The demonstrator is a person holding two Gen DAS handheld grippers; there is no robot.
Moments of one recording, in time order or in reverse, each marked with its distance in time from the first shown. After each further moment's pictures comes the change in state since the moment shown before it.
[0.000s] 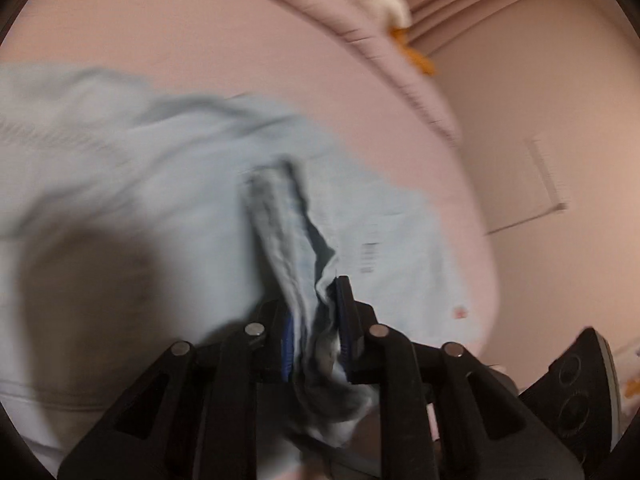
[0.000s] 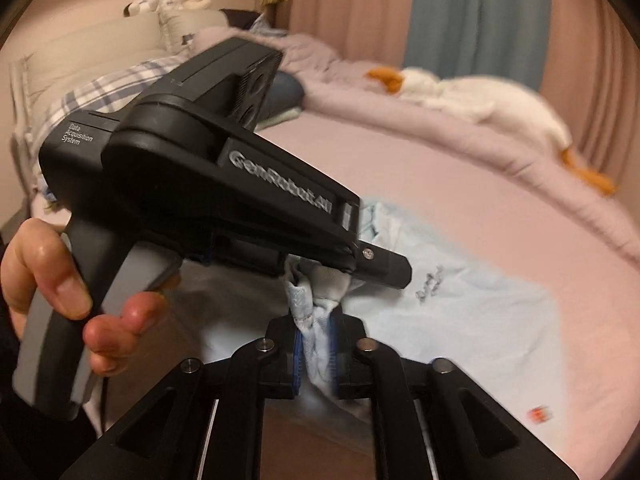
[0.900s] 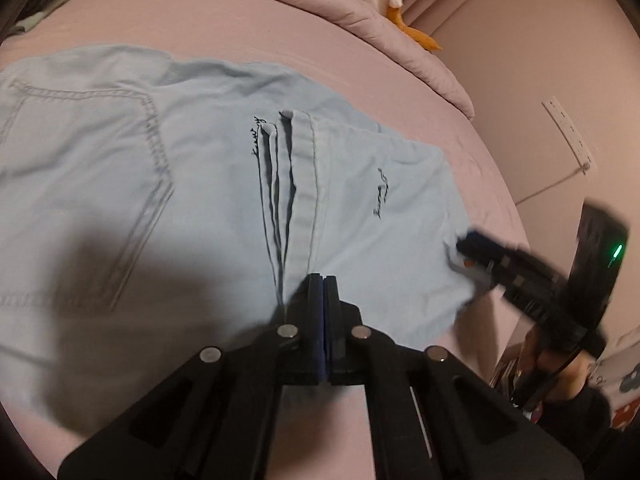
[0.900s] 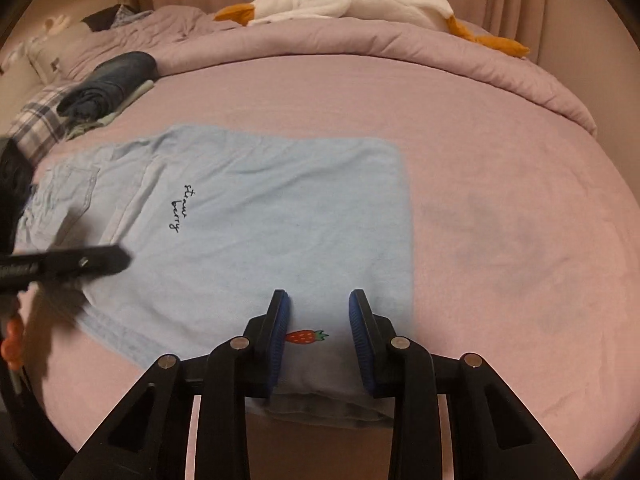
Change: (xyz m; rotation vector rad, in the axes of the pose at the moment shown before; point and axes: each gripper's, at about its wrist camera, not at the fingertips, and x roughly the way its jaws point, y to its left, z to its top) left arm 0.010 -0.011 -0.029 0.133 -0.014 0.101; right arm -0.055 -0.132 -0.031 0.304 0.119 -0.265
